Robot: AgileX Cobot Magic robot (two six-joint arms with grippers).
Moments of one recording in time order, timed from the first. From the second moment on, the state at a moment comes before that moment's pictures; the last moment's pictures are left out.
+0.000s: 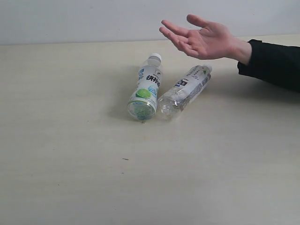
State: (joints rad) left arm -0.03 0.00 0.00 0.12 0.34 -0.11; right arm -0.01 0.40 -0.01 -0.13 -0.22 0.40
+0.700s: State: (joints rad) left arm -0.03 0.00 0.00 0.12 0.34 -0.11; right arm -0.01 1.20 -0.32 -1.11 -0.45 1.20
